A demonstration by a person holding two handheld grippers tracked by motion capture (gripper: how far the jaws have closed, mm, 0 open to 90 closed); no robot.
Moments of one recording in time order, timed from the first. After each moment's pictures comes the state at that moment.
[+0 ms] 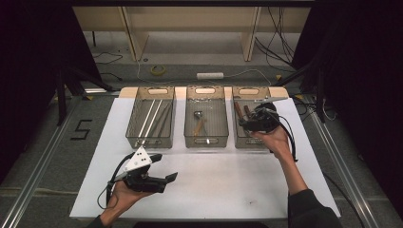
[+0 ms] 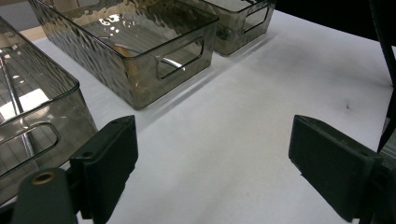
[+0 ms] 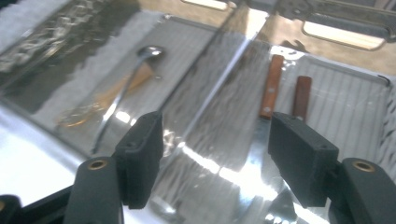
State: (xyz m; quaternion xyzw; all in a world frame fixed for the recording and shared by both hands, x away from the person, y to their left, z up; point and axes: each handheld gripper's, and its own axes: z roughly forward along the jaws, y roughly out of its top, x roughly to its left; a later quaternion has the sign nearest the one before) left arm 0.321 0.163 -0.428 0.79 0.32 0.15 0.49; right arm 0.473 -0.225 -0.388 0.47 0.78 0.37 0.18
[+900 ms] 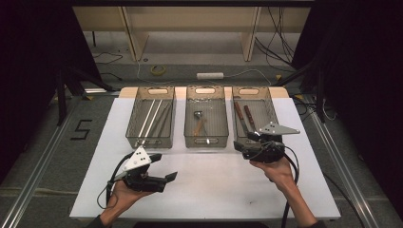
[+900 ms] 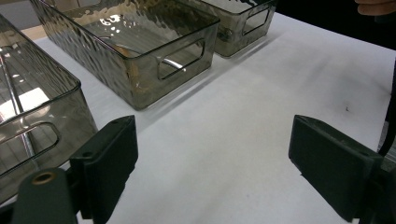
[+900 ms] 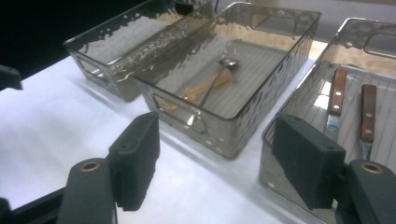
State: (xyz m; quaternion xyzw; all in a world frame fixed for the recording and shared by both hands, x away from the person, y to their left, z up) left arm 0.322 0.164 -0.429 0.79 0.33 0.14 0.50; right arm 0.378 -0.221 -0.395 0.40 0.77 0.48 0.17
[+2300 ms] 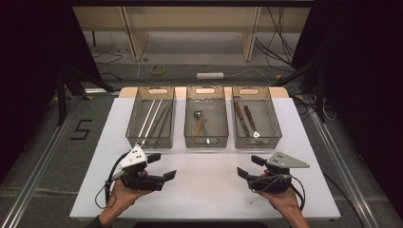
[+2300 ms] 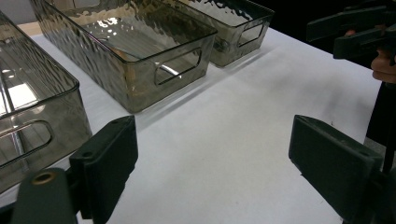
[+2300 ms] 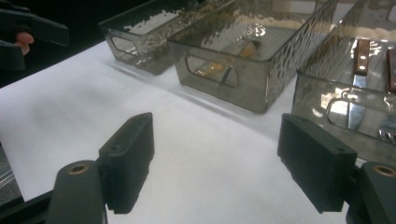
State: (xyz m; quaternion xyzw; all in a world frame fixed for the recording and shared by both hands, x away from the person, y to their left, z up) left arm 0.323 0.169 -0.426 0.77 0.34 0.12 0.52; right arm 0.317 -0.234 -0.432 0.39 0.76 0.50 0.16
